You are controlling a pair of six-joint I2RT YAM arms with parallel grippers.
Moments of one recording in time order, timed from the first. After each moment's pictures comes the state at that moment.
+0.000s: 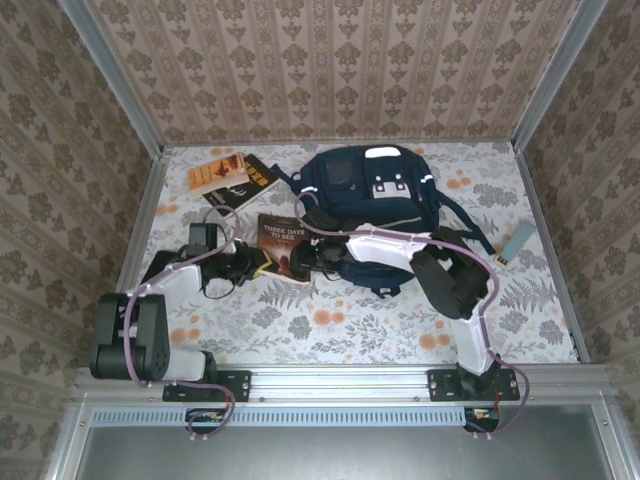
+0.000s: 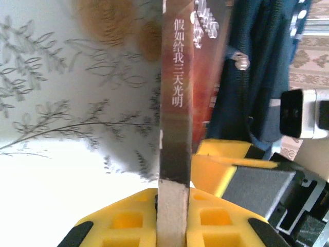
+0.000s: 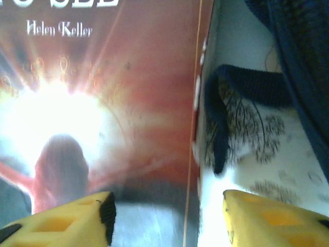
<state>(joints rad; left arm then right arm) -0.11 1.34 0.58 -0.16 0.77 -0.78 0.78 2.00 1.39 -0.43 -0.17 0.85</state>
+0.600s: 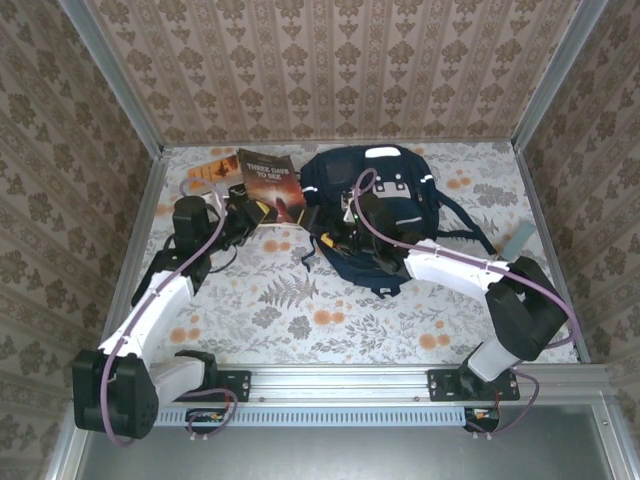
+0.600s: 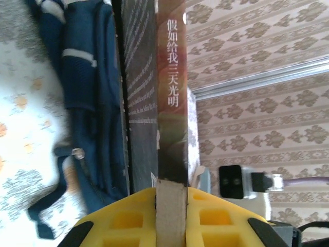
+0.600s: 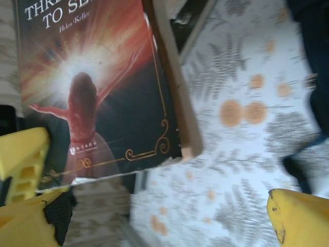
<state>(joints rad) -0.24 1.10 0.71 0.07 0.57 -1.04 0.69 1.59 0.98 0.22 -0.27 1.17</state>
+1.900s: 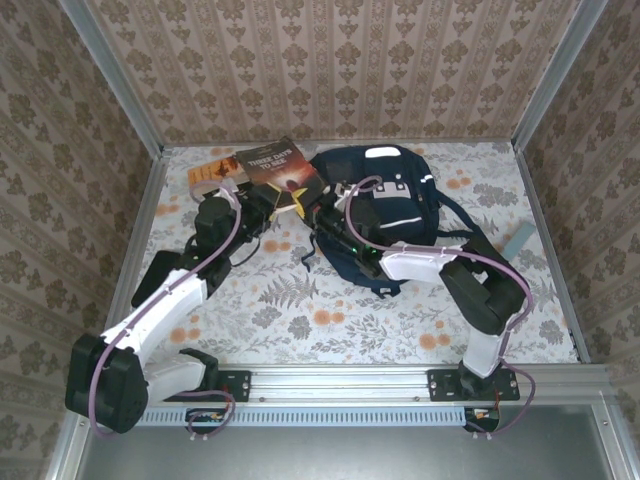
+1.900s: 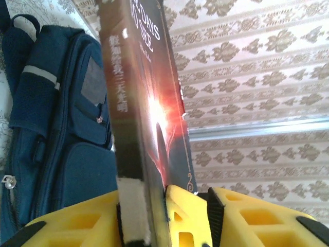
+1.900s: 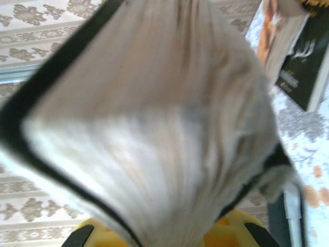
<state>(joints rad) -0.43 1.13 0.71 0.24 0.21 -1.30 0.72 1.79 0.99 0.83 -0.06 1.64</state>
